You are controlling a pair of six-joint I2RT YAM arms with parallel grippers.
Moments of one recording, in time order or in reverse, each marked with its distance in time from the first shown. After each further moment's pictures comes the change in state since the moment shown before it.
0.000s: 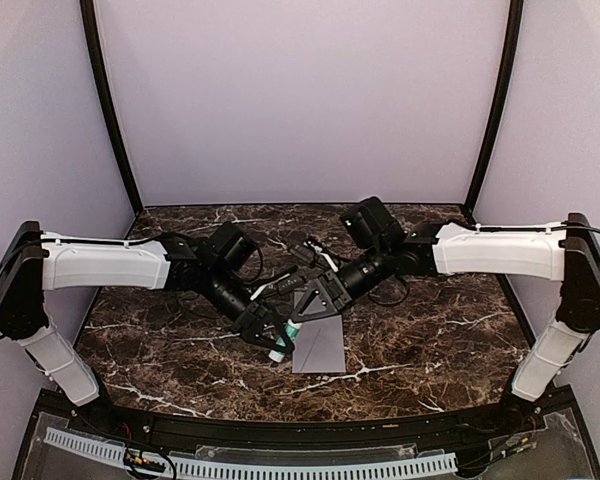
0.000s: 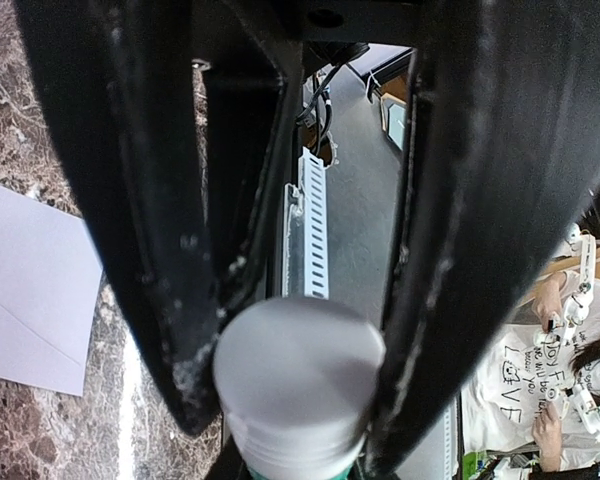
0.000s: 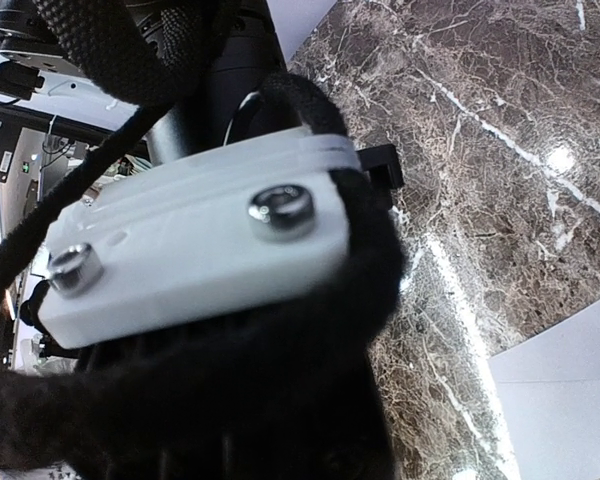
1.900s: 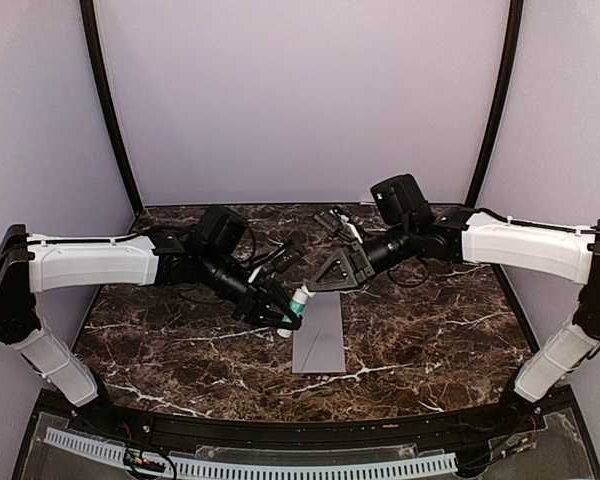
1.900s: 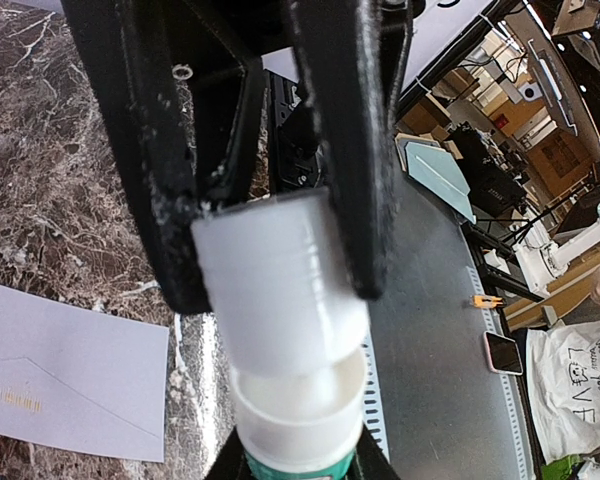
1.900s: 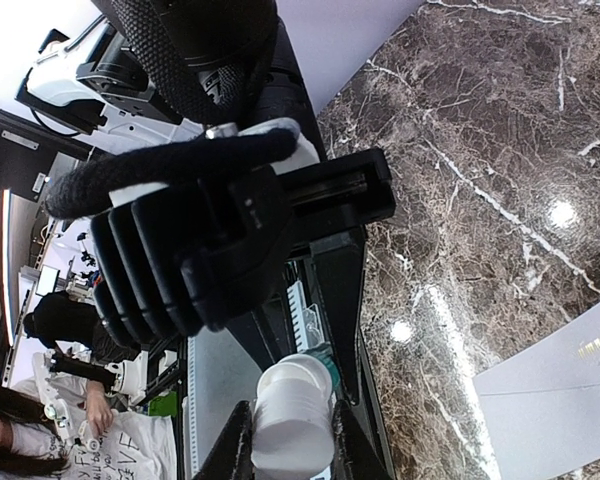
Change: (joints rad) left arm 0.011 -0.056 0.003 0.153 -0.051 0.074; right arm -0.105 -0.117 -0.021 0.043 -0.055 0.019
